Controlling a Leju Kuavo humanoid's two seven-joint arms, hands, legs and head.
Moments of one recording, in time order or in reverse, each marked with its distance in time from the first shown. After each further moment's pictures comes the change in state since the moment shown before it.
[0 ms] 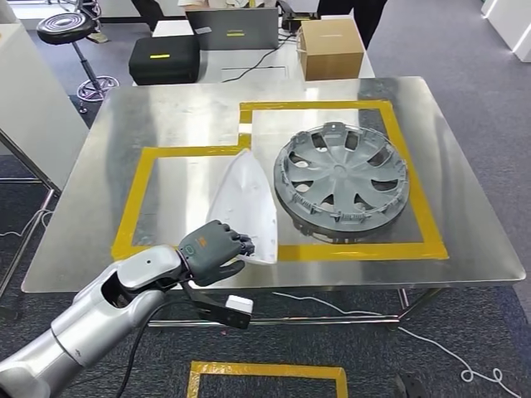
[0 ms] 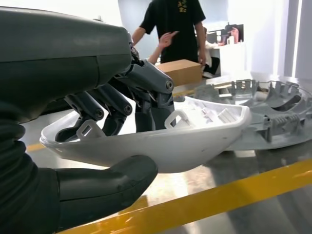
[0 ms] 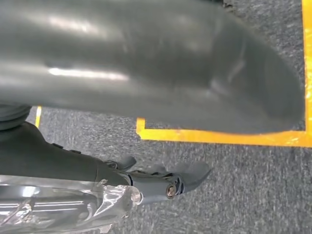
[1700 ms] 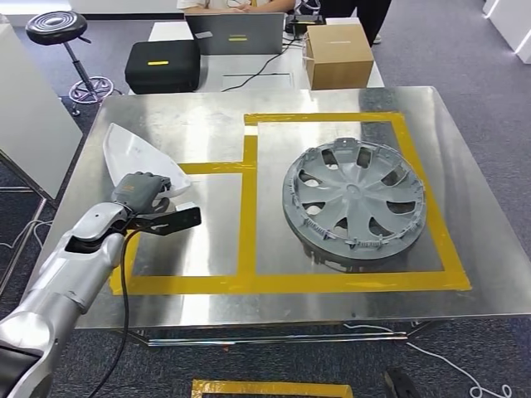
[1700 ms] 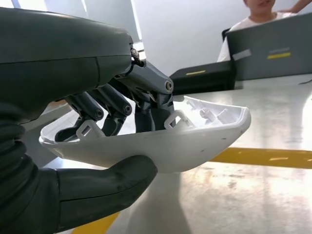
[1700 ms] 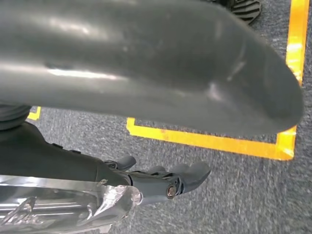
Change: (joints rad) left arm -0.152 -0.112 0.505 0.565 -0.259 0.158 0.112; right arm -0.004 0.000 0.068 0.000 0.045 0.000 0.001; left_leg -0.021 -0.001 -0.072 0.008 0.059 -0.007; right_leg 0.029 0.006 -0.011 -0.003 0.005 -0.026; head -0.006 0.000
